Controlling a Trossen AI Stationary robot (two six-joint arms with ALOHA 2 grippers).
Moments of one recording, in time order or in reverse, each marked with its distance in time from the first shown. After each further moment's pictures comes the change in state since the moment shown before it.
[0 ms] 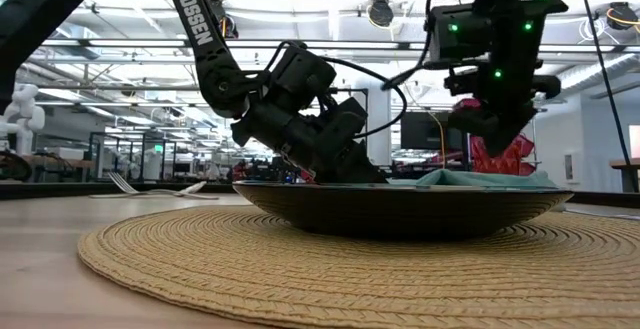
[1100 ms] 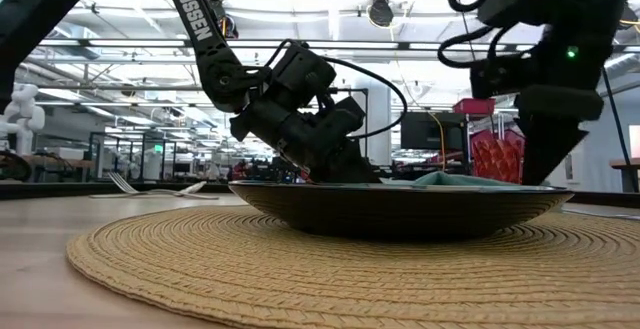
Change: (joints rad) left arm 0.014 -0.014 0.000 -0.083 0.042 0.022; right arm 0.396 -0.024 -0.111 0.255 -0.329 -0.100
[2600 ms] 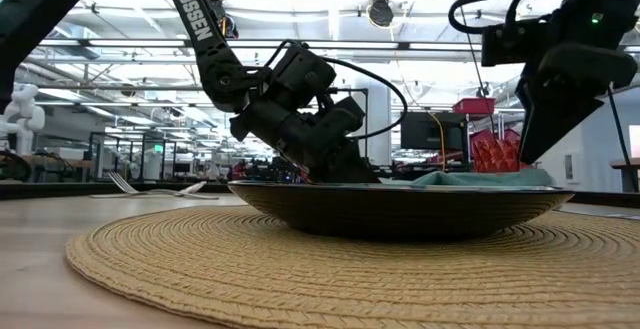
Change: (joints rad) left arm 0.001 0.000 0.000 -0.006 0.019 0.002; right arm 0.090 -0.090 0.007 0.001 0.071 -0.081
